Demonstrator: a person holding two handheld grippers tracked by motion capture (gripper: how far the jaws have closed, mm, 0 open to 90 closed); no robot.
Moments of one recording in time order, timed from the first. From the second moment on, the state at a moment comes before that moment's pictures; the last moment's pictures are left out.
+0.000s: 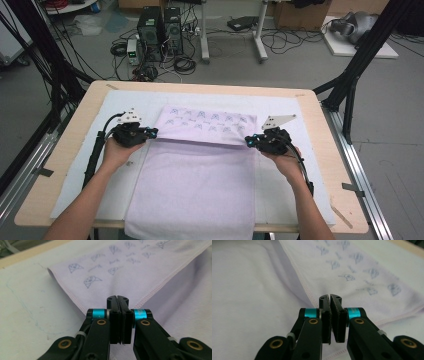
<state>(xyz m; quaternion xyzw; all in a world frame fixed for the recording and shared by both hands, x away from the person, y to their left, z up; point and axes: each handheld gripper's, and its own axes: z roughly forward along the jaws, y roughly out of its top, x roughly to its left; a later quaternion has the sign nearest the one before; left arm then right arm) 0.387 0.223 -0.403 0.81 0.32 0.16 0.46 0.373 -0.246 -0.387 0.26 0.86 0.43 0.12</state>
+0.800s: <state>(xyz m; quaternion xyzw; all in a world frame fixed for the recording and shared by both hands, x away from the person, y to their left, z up) 0.276 0.238 -0.427 0.84 0.28 0.16 0.44 0.288 -0.233 -0.405 0.19 0.89 0.40 0.09</state>
